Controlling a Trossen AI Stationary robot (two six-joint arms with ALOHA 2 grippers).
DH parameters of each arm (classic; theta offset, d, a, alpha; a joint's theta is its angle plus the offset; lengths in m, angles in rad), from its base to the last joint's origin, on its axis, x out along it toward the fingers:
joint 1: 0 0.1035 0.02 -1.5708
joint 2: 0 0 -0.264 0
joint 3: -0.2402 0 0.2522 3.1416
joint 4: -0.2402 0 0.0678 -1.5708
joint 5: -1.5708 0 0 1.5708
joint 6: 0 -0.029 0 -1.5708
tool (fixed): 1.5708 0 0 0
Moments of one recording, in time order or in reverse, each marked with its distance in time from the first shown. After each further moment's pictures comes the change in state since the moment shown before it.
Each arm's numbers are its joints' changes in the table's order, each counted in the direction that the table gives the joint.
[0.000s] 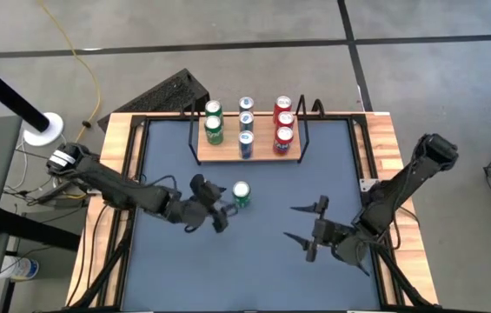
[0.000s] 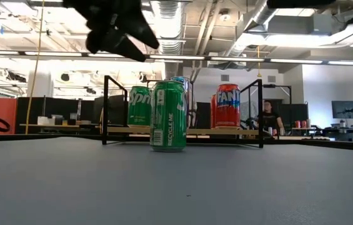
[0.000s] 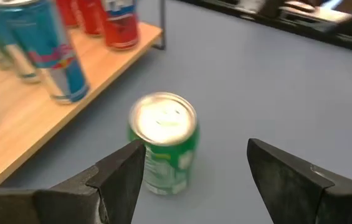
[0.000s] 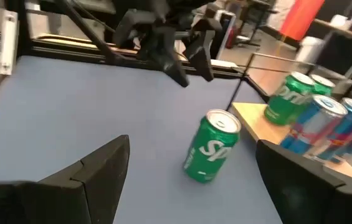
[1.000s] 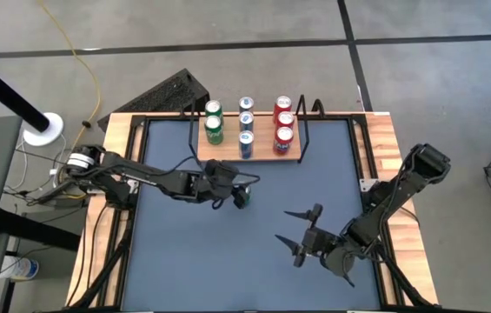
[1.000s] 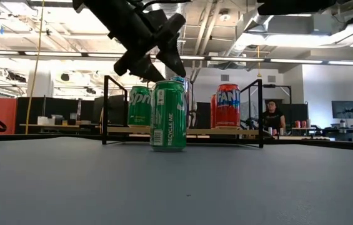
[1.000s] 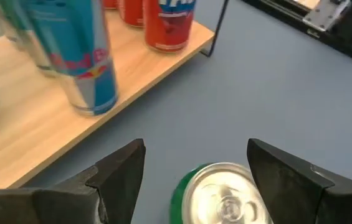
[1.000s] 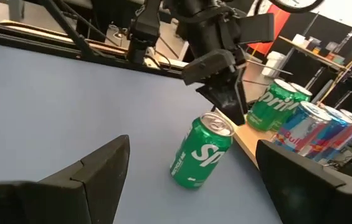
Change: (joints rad) left arm 0.254 0.168 -0.130 0.011 -0.123 0.074; right arm 0.003 0.195 -0.016 0.189 -0.130 0.092
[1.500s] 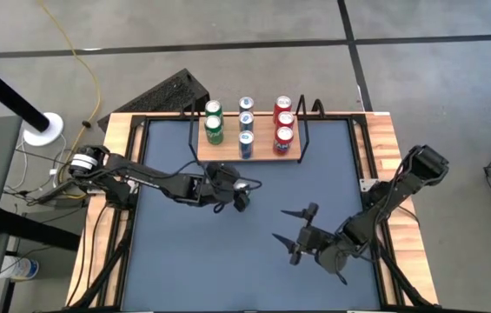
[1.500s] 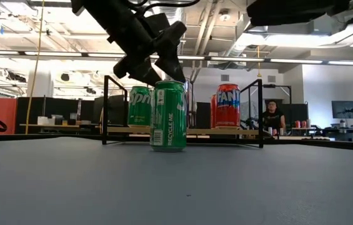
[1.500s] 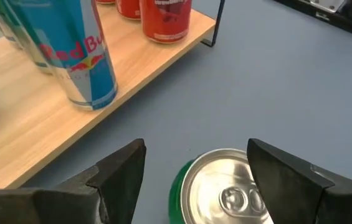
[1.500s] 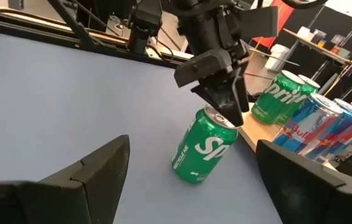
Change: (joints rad) left arm -0.015 0.044 -0.001 0.005 0.033 -0.031; right arm -0.033 0.027 0.001 -0.008 0.047 -0.019
